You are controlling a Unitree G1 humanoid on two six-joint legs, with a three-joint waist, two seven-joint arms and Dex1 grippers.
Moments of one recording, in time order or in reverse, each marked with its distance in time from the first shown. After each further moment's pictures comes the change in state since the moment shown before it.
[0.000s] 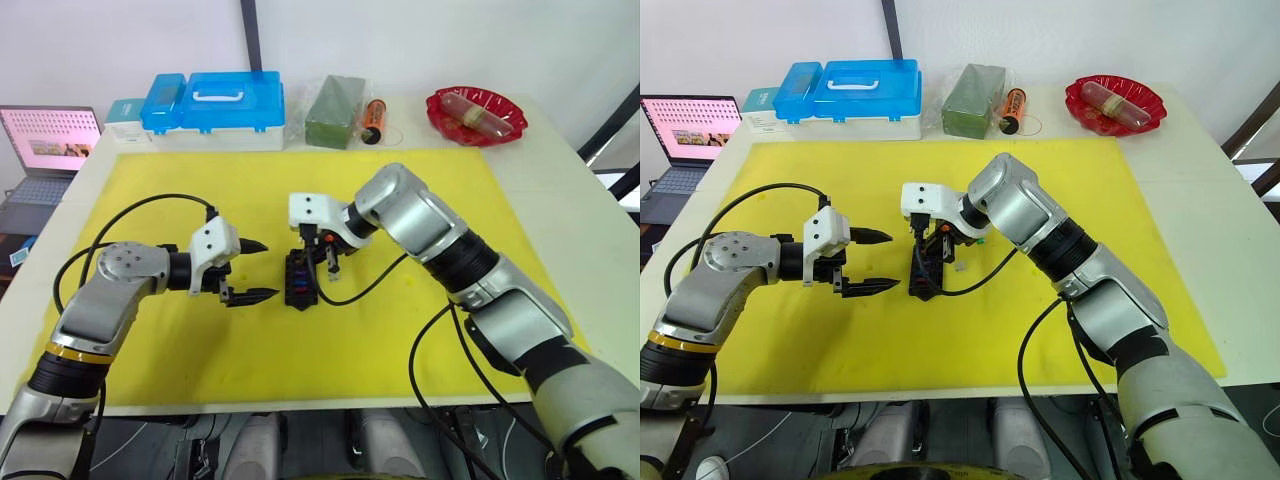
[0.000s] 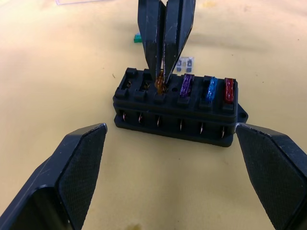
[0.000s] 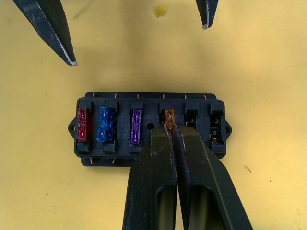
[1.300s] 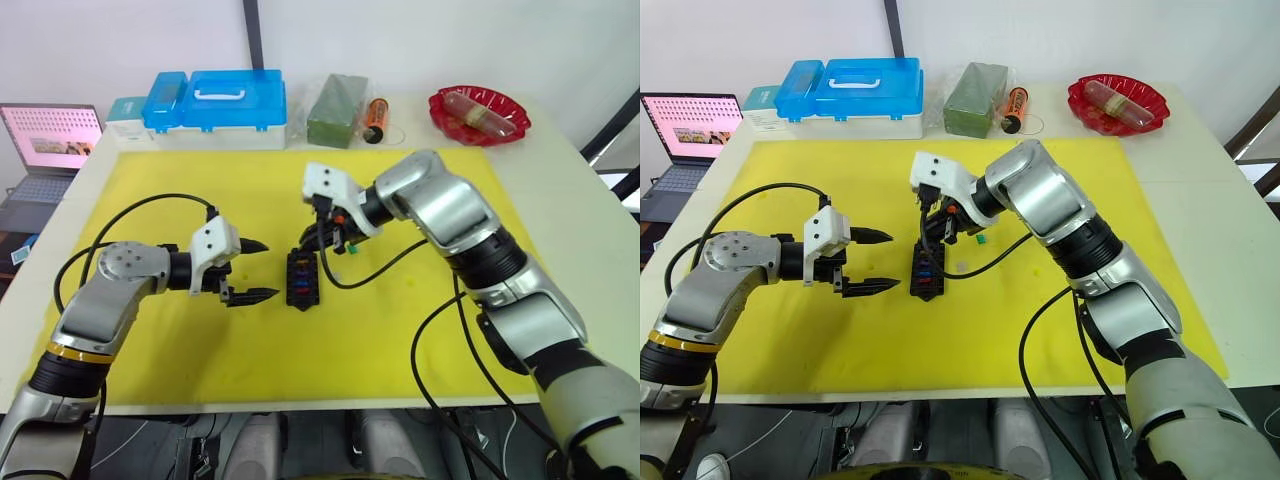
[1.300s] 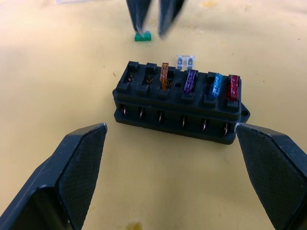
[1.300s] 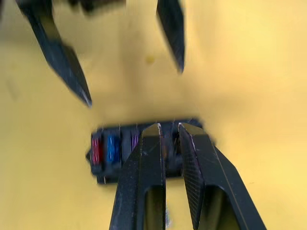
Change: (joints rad) left arm -0.003 -0.002 0.000 0.002 0.000 0.001 -0.003; right arm 0.056 -0.040 -0.203 -0.173 0.193 0.117 -0.082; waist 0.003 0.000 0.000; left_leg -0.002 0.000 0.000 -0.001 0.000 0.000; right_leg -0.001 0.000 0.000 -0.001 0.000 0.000
